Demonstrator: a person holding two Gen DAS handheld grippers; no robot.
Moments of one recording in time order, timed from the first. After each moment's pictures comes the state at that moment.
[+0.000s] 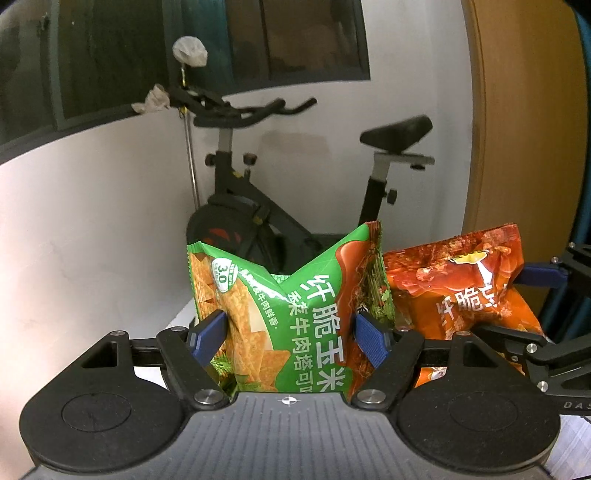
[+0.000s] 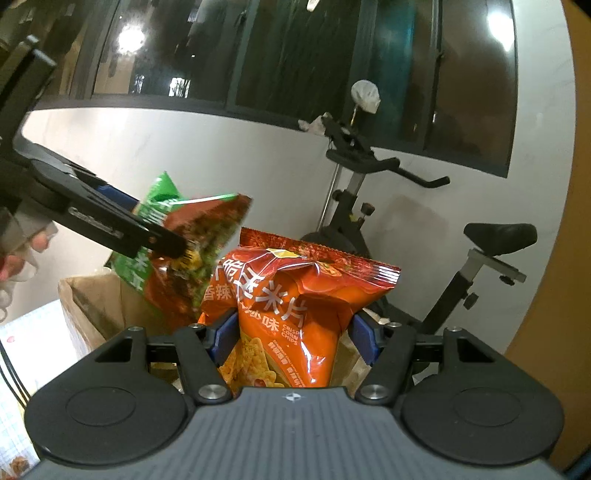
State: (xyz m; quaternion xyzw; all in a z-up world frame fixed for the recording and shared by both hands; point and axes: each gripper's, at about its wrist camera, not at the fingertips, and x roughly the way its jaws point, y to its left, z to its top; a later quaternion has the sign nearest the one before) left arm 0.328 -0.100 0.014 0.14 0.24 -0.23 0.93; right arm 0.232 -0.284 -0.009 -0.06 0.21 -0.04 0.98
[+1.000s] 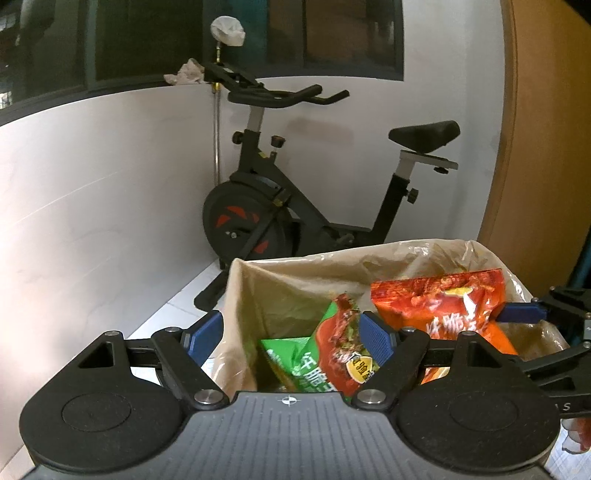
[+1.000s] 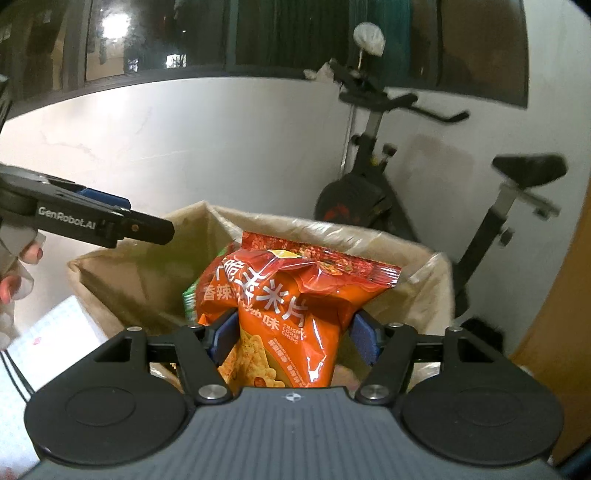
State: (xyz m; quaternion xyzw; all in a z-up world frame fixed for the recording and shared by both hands) left arm 0.331 -0.058 0.008 0.09 0.26 -0.20 0.94; right arm 0.265 -0.287 -0.032 0.02 0.29 -0.01 0.96
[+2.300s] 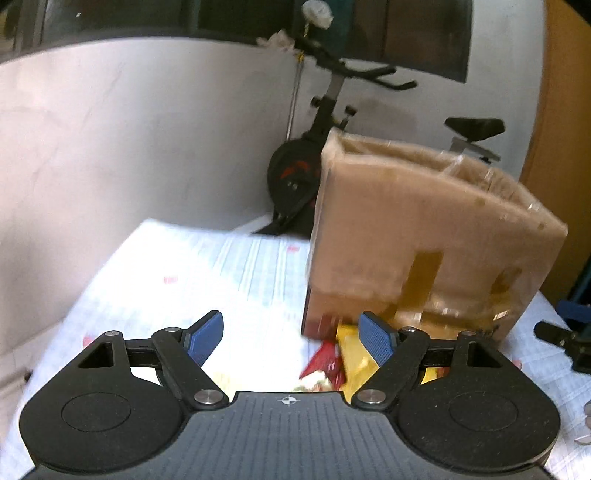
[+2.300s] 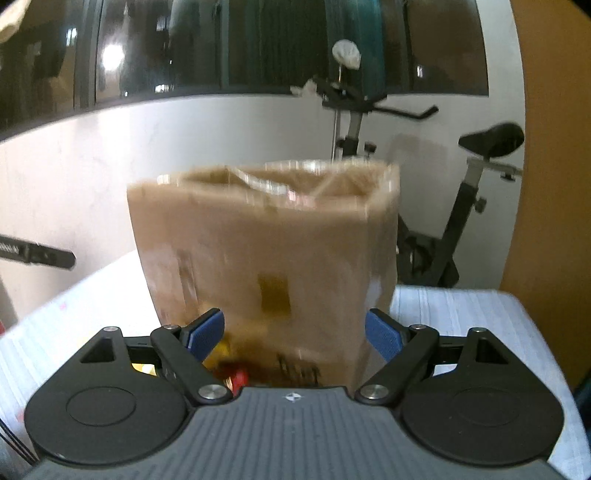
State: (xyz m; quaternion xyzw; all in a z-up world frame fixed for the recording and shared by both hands) left arm 0.193 0.035 -0.086 0.00 0.30 -0.10 0.95; right arm 0.107 -0.264 -0.094 0.04 0.24 -0.03 0.97
